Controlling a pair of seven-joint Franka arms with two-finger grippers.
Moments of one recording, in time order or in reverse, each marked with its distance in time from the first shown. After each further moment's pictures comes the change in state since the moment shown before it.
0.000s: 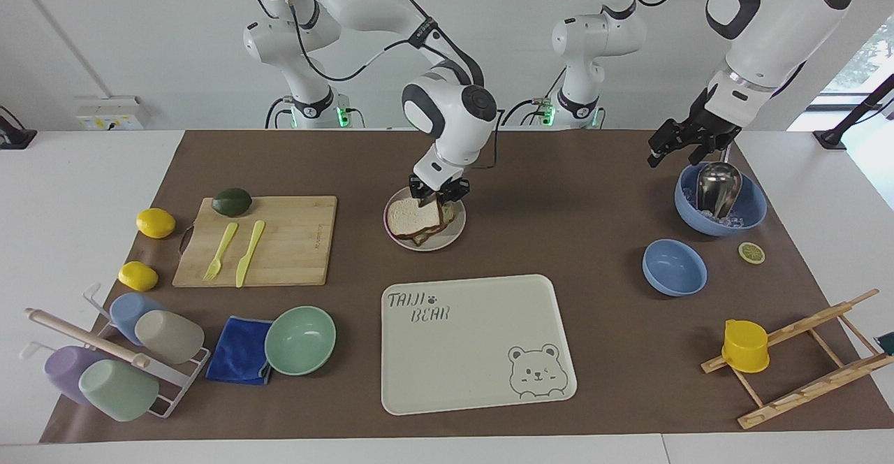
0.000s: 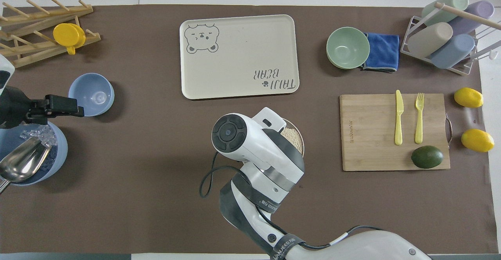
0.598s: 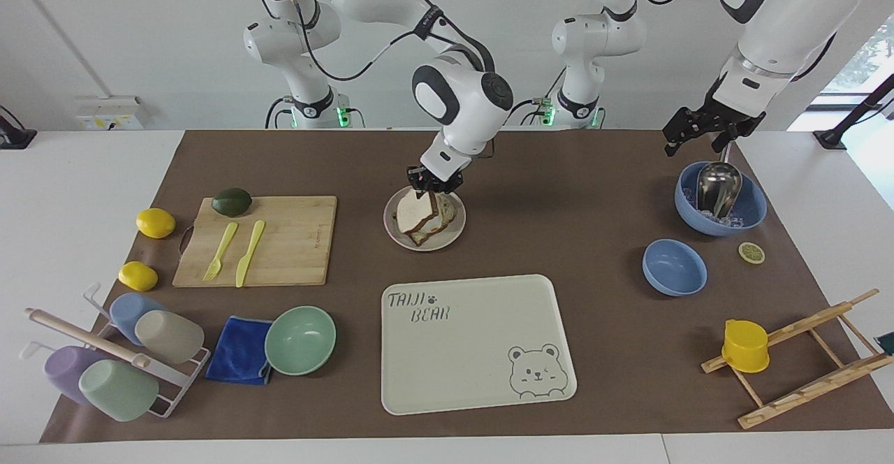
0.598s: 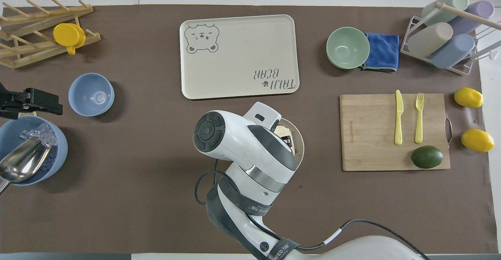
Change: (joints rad) left arm -0.017 0.075 -0.006 0.218 0.158 -0.206 0.012; right arm 0.033 0.011 0.000 0.096 -0.061 -0.138 -0.022
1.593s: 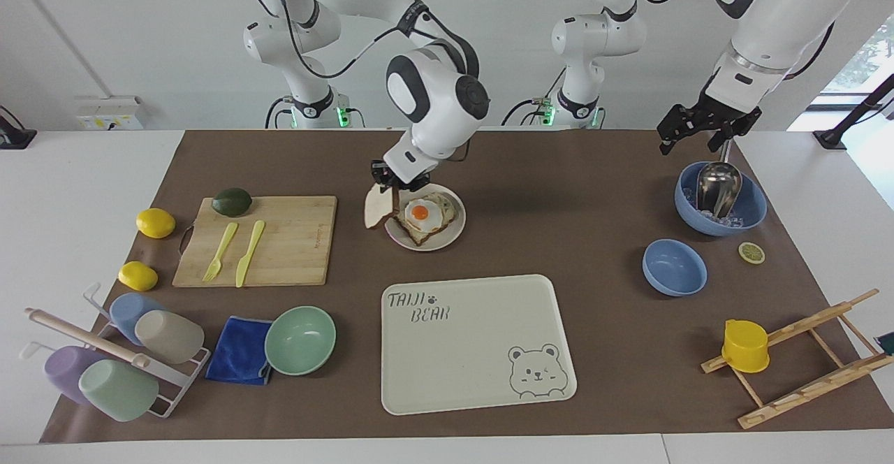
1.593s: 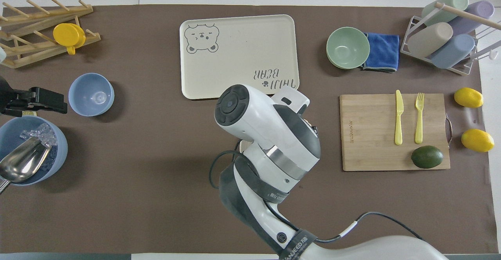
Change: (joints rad) left arm -0.012 0.002 -0.013 0.022 0.000 -0.007 0.007; right arm -0.018 -0.024 -0.032 0.109 -0.054 -0.247 -0.134
